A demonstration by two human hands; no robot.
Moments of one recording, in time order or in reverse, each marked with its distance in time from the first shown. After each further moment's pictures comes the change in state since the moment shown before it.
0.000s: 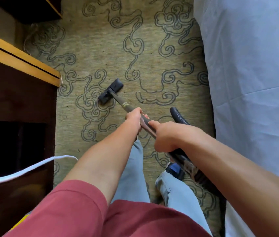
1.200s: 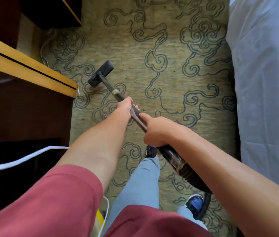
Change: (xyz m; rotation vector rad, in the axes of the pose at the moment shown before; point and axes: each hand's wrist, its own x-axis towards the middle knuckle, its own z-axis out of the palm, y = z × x) left_hand 0.076 0.269 -0.092 0.045 0.070 0.070; right_hand 0.140 -0.159 -0.168 0.130 0.068 -0.055
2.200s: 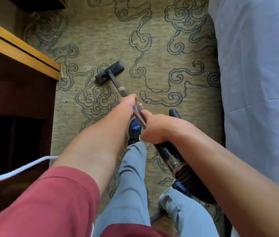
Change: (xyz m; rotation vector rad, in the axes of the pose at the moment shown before) left_hand -0.017 -0.200 0.082 0.110 -0.021 0.047; right_hand -0.077 0.138 0.134 0.047 -0.065 0.034
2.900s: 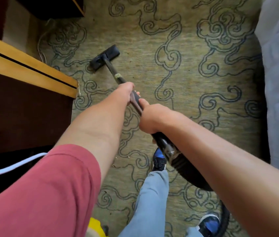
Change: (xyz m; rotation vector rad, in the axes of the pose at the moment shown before) left_hand 0.165 0.273 -0.116 0.037 -0.020 0.004; right_hand 0.226 -0.197 -0.158 -0.089 0.121 0.042
